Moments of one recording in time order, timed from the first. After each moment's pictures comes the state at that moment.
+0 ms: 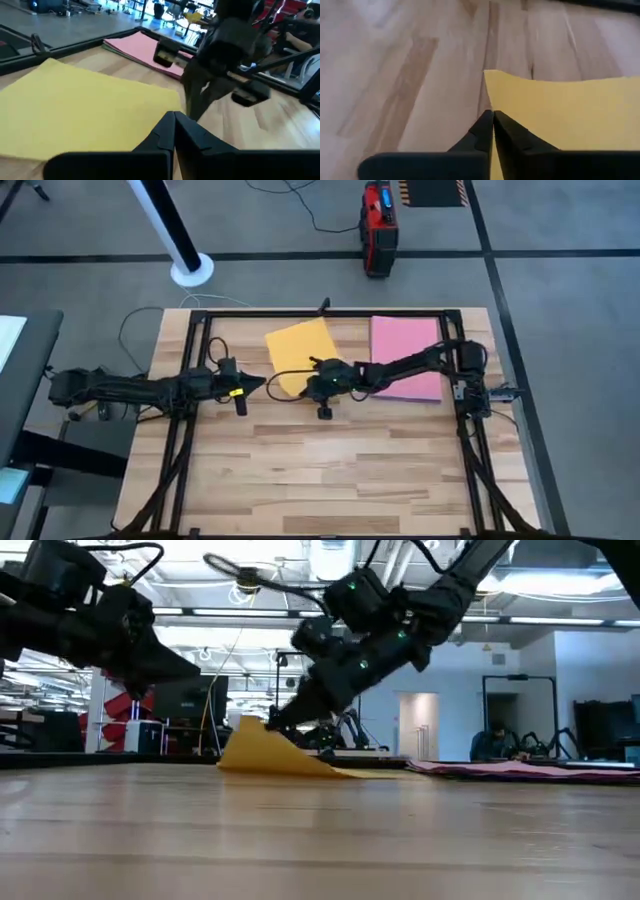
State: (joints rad) left arm 0.12 0.65 0.03 0.42 -0.19 -0.32; right arm -0.10 1.98 1.15 0.32 -0.11 -0.21
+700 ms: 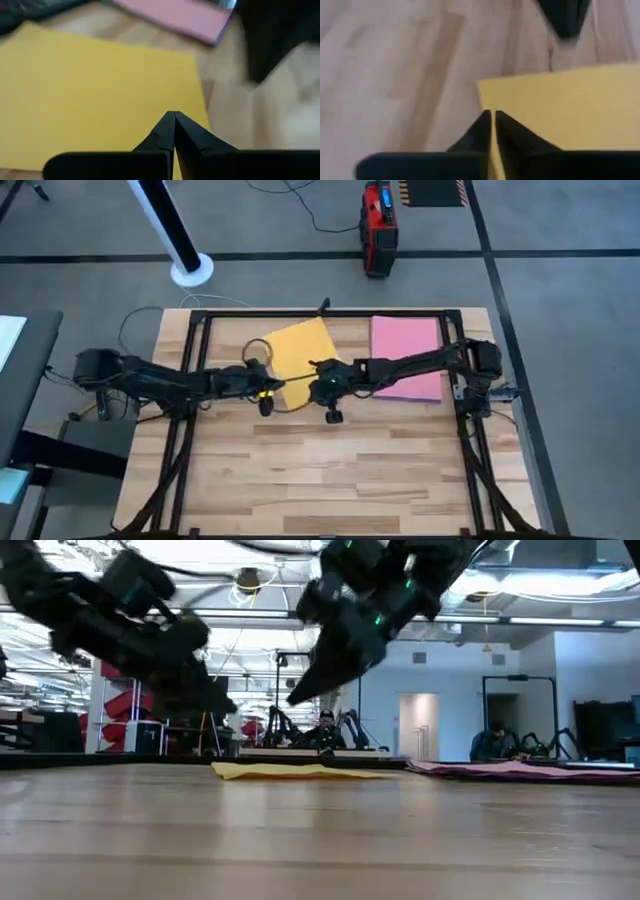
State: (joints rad) left arm 0.12 1.28 0.31 0.42 -0.19 -0.30; right arm -0.06 1.85 1.21 -0.14 -0.11 -0.26
